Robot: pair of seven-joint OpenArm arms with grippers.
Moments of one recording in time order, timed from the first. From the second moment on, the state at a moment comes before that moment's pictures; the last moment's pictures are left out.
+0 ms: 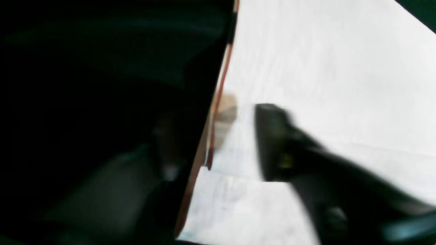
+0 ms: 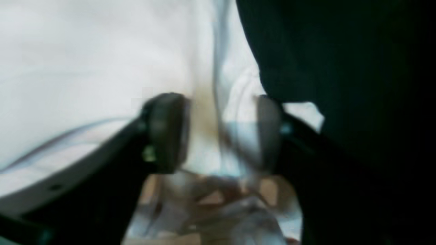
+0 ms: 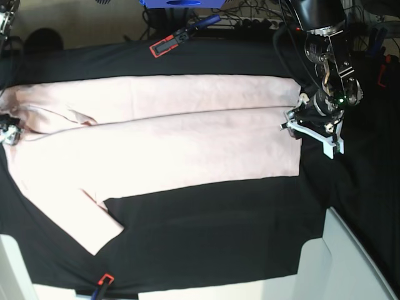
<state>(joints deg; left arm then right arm) 6.6 -3.9 -23.7 84.4 -13.0 -6.8 46.9 4.9 26.7 22.8 48.6 9.9 22.7 -26.9</state>
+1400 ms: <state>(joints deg) -4.9 -7.9 -26.6 68.5 -13.2 -6.6 49.5 30.9 30.2 3.9 9.4 10.2 22.7 -6.8</state>
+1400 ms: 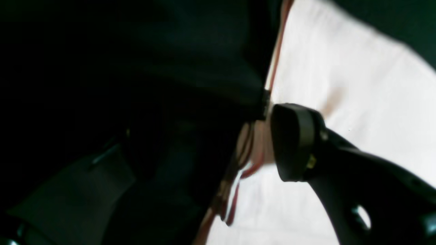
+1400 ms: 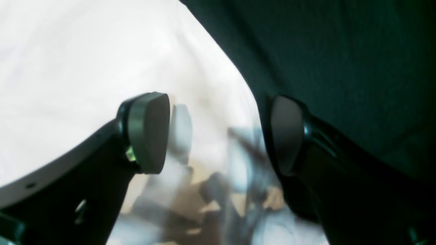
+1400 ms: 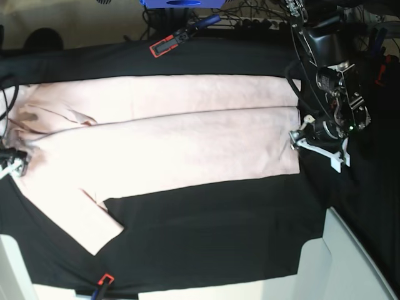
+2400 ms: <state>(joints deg) -8.4 -5.6 -26.7 63.4 -13.2 -6.6 47.0 28.1 29.6 3.9 9.6 10.6 23.3 -6.7</state>
